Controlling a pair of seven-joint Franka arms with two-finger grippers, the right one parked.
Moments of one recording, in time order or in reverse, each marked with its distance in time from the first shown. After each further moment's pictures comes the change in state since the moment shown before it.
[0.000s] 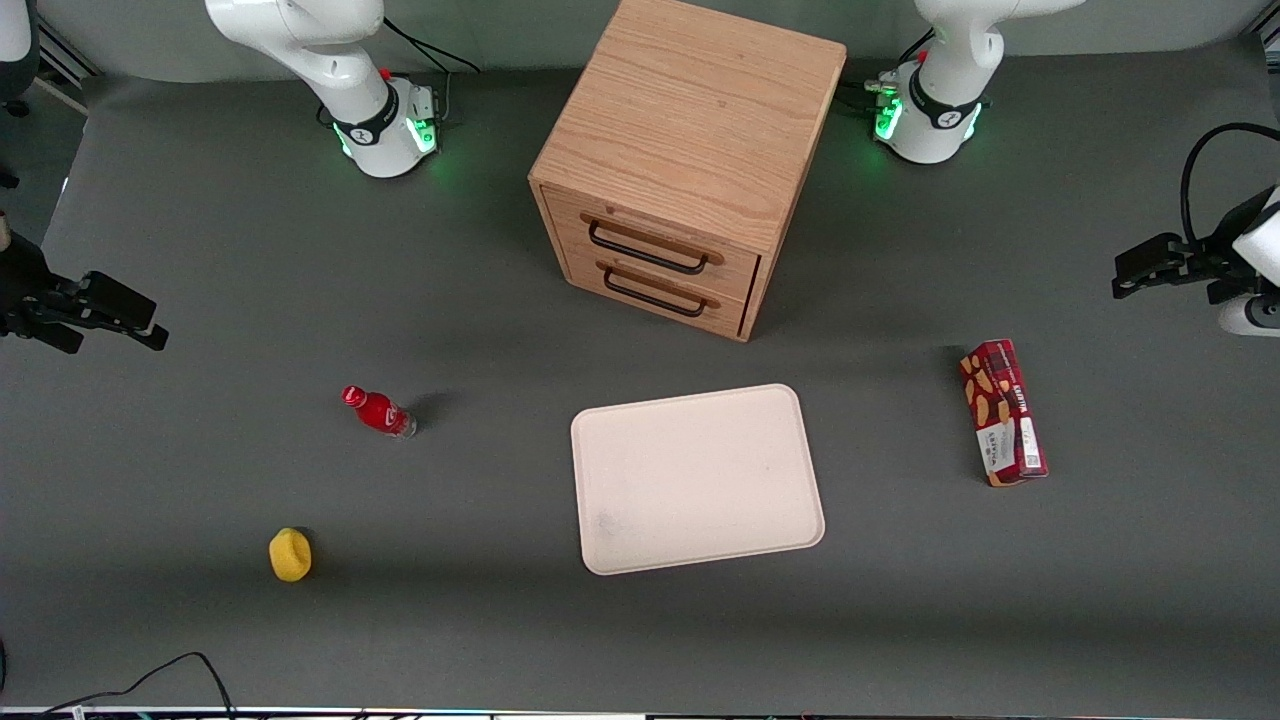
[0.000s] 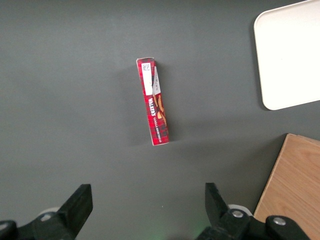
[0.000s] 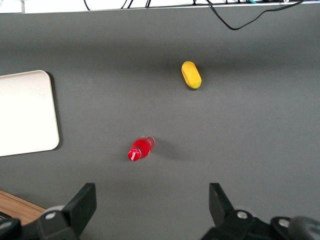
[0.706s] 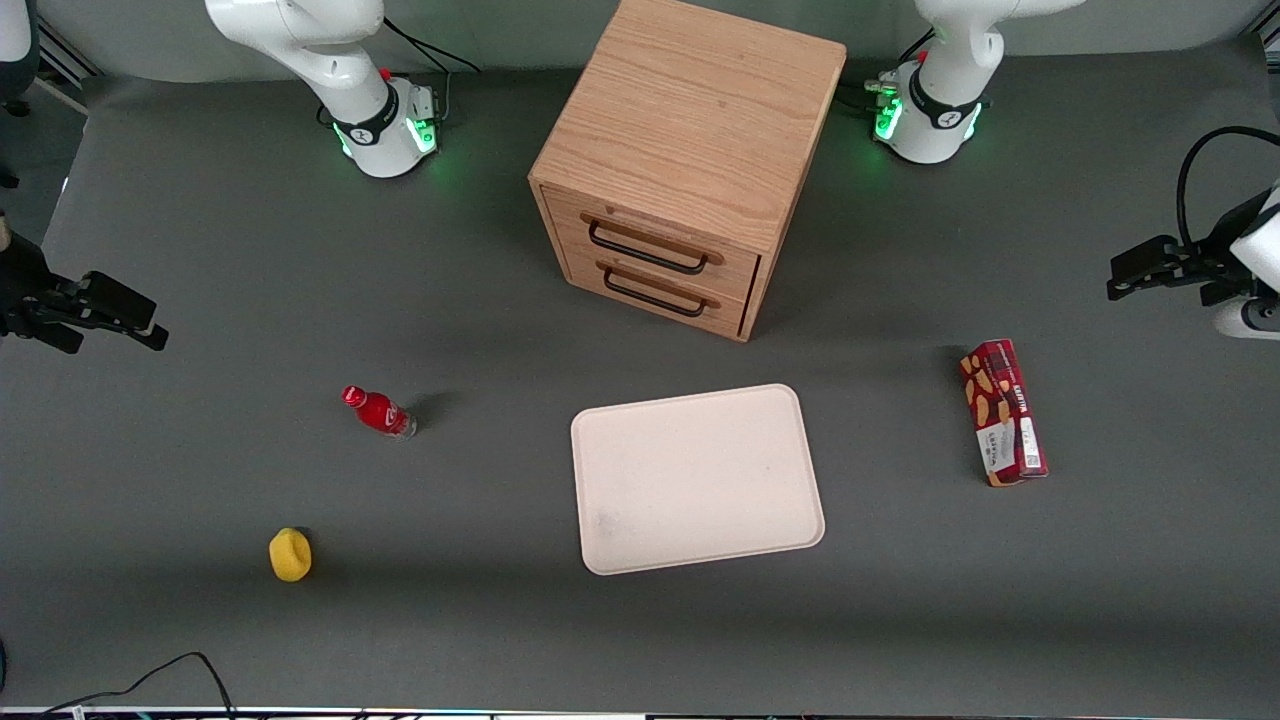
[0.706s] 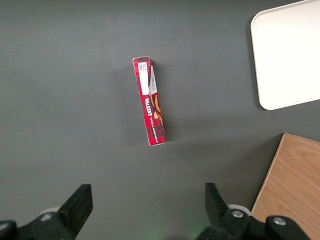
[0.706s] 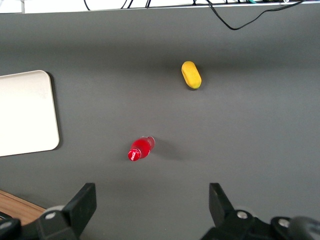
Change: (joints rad) arm 0.000 0.005 0.002 -0.006 -0.007 0.001 -0.001
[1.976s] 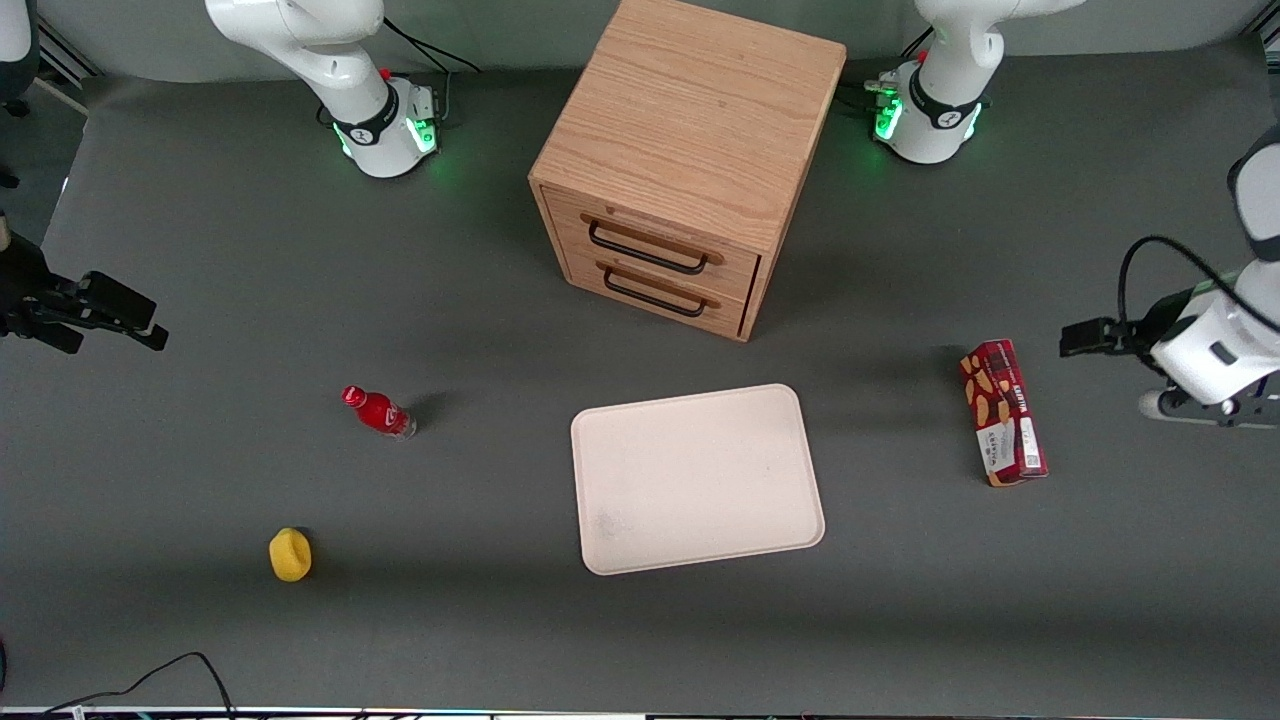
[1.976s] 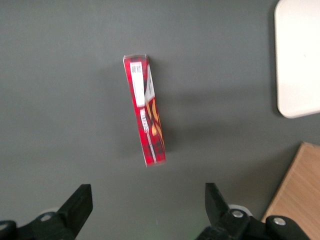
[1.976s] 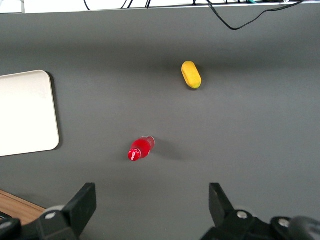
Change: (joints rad) arm 0.002 0.174 0.003 -0.081 -0.003 0.189 -0.001
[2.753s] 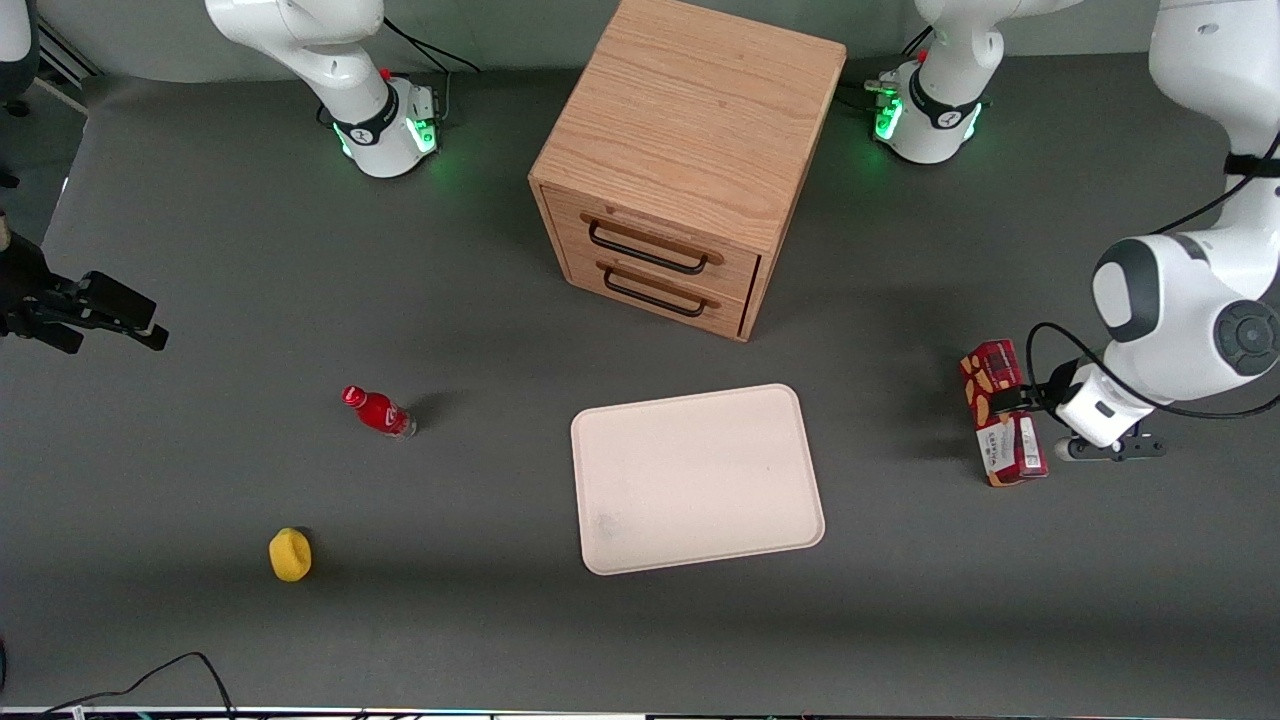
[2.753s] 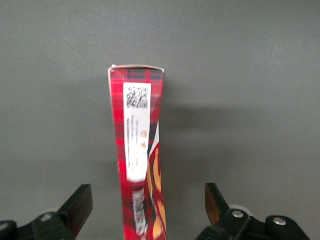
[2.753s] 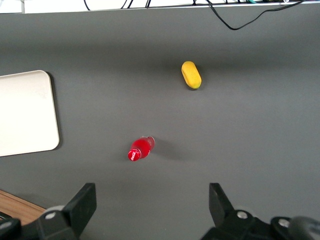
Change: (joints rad) arm 0.036 0.153 0.001 -0.324 -0.071 0.562 -0.043
